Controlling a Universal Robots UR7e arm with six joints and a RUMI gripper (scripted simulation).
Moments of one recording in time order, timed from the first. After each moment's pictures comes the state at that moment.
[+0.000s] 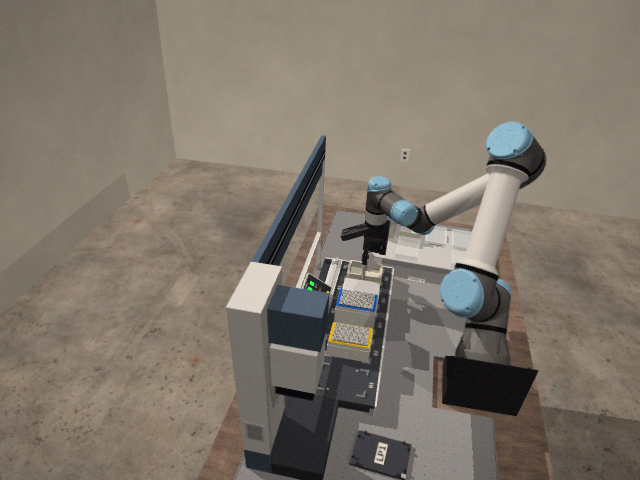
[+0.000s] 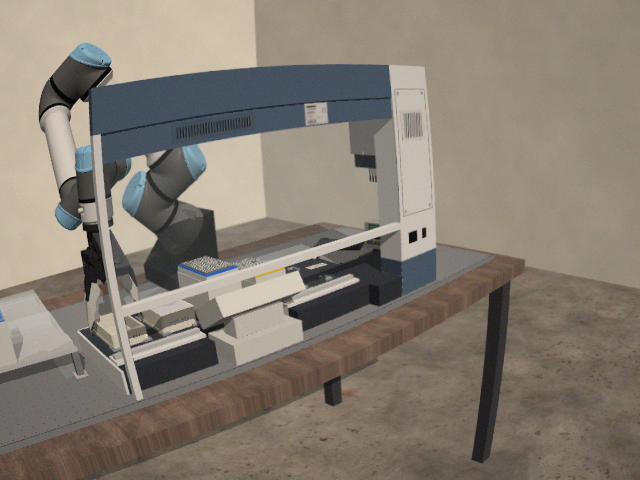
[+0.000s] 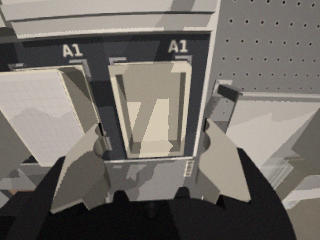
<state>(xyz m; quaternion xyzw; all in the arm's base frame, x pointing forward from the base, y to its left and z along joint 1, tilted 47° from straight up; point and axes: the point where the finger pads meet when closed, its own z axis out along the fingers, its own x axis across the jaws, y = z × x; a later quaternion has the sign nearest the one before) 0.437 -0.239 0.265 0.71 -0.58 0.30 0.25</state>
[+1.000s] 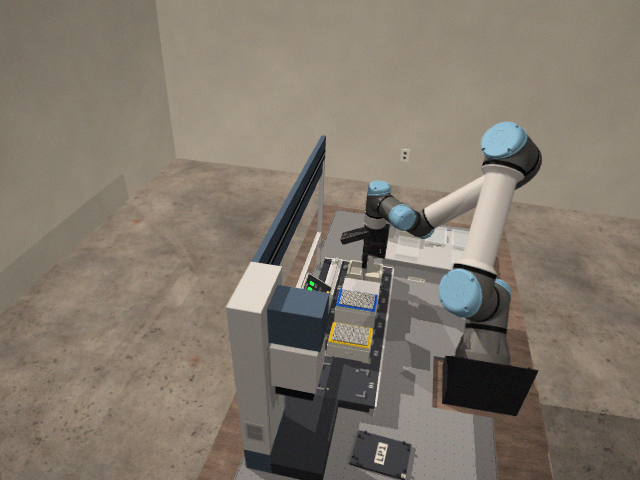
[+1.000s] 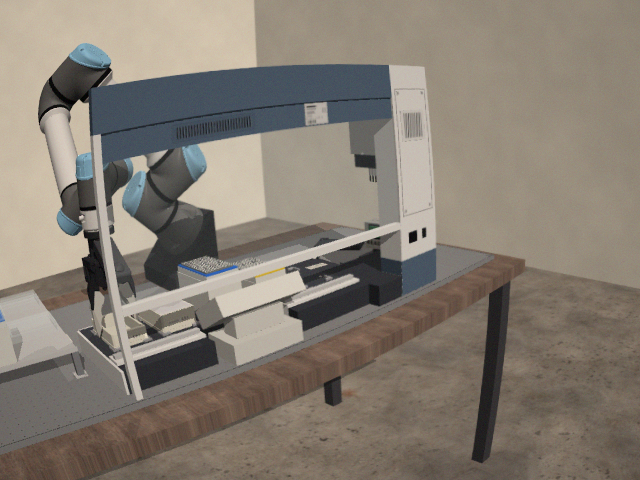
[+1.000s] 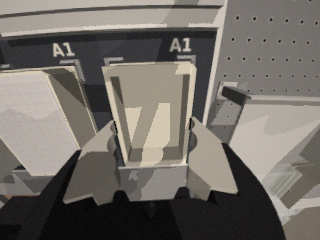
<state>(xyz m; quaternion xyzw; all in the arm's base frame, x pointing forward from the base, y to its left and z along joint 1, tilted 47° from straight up) 0.439 -0.250 0.255 0.71 -0.58 0.30 0.25</state>
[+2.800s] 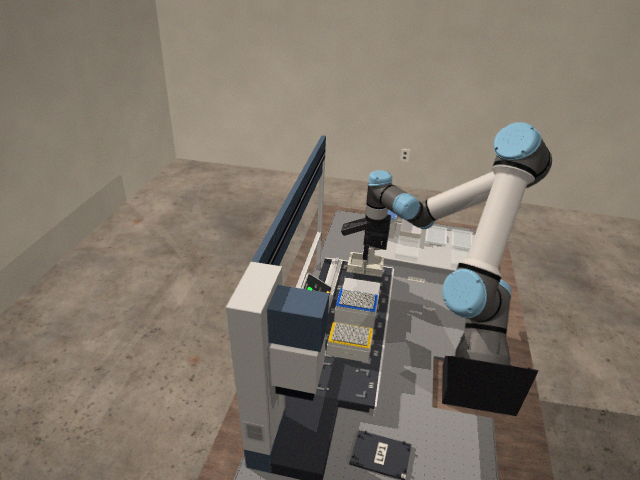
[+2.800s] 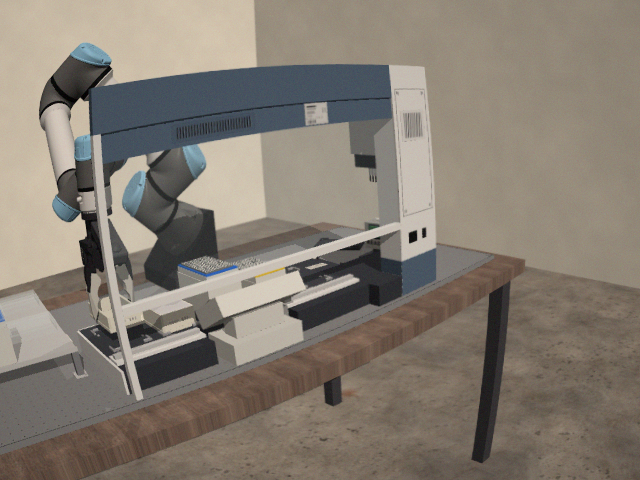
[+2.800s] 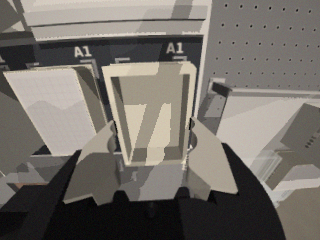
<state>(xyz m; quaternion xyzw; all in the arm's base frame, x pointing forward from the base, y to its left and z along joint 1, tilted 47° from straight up) 0.434 -0.223 0.281 0.71 -0.58 0.30 0.25</state>
